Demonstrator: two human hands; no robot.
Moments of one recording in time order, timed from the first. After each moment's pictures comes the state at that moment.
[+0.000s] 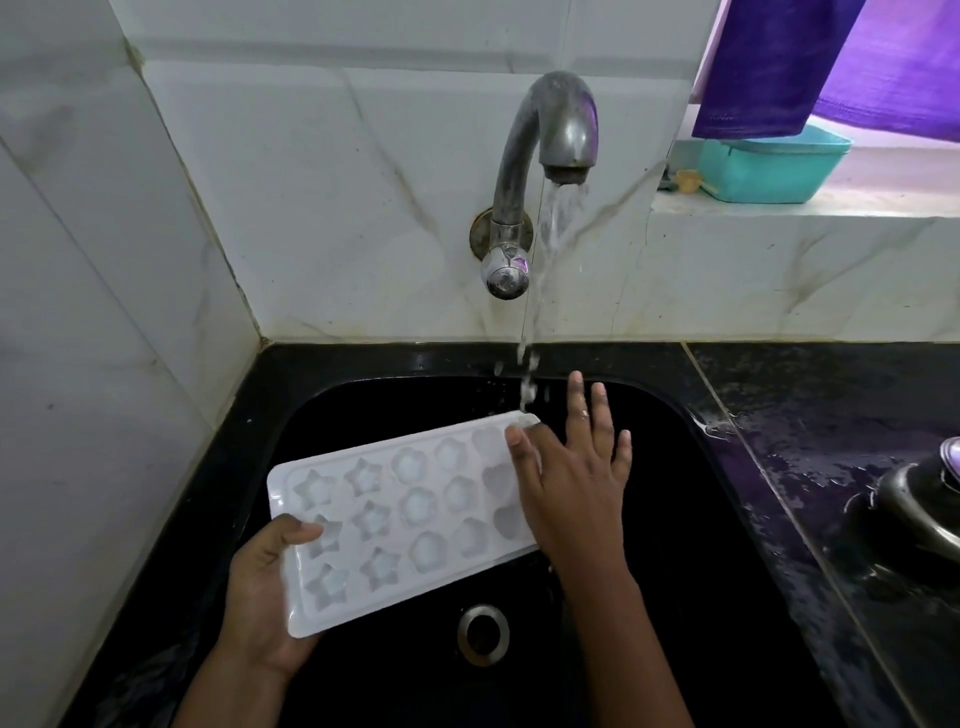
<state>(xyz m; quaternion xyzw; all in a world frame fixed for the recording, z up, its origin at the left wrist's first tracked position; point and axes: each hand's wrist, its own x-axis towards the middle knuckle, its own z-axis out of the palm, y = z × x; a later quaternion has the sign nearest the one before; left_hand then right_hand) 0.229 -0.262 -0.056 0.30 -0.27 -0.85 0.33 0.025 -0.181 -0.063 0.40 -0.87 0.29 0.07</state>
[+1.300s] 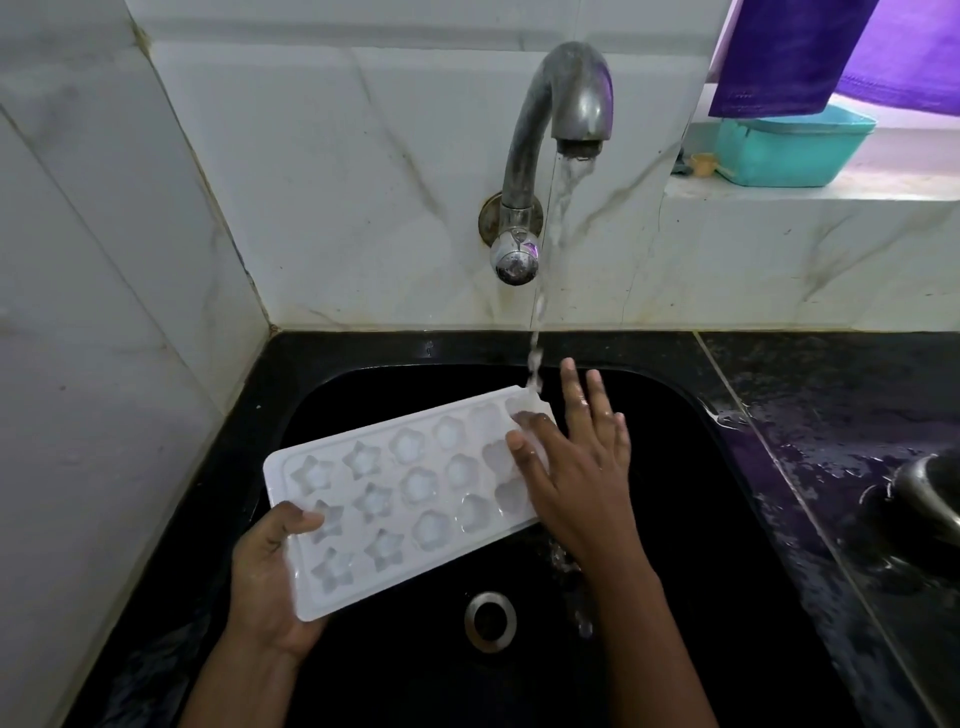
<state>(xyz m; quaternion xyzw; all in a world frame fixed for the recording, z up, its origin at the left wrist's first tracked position) 0.230 -0.260 -0.057 0.27 -0.27 -0.85 0.35 0.019 -0.174 -0.065 0.46 -0.83 0.30 0.04</state>
